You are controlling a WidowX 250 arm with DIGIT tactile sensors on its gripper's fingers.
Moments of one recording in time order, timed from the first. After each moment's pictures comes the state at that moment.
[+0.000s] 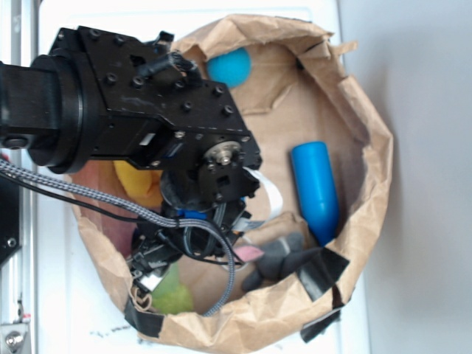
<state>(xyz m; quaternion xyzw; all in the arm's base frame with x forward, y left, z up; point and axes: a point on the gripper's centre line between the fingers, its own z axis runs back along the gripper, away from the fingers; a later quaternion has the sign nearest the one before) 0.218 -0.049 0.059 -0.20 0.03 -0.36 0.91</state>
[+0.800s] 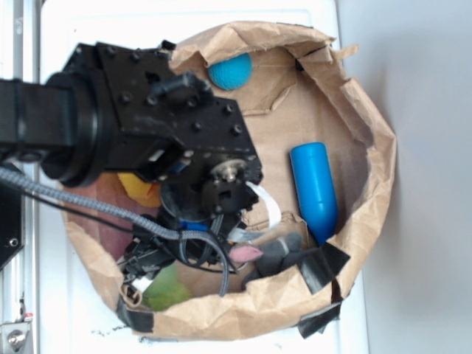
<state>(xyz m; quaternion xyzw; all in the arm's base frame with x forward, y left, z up) 0.209 -0.052 0.056 -0.19 0.06 -0.39 0.90</state>
